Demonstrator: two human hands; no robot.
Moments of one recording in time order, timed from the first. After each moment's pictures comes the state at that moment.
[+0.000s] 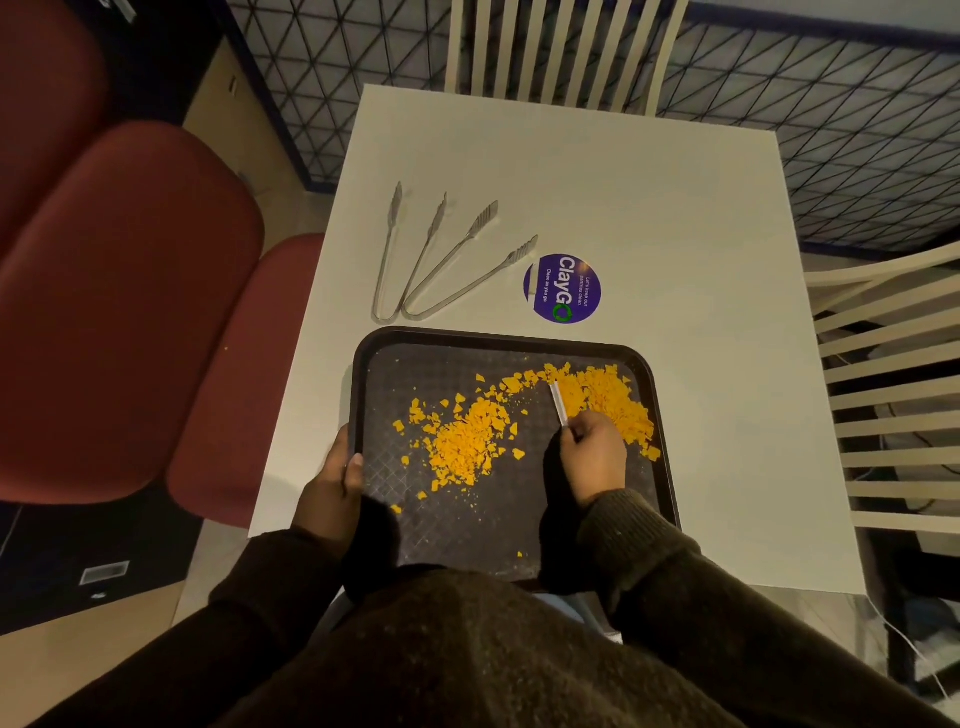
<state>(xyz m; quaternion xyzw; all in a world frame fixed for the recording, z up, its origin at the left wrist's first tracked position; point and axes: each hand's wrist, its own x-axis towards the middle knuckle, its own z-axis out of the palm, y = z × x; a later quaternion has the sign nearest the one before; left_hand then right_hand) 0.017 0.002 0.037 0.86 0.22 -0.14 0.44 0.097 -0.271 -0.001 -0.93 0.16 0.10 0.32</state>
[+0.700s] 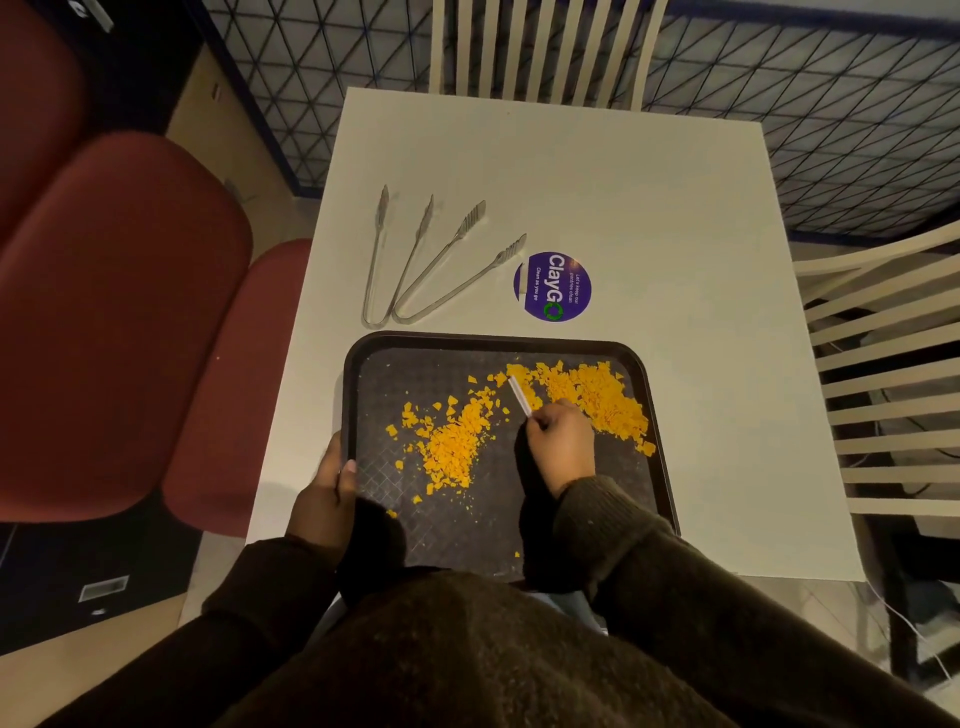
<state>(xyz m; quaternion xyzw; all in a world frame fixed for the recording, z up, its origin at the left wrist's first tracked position) 0.019 0.003 0.040 0.87 0.22 -0.16 0.41 0.106 -0.243 0.009 -0.93 0.11 0.11 0.33</state>
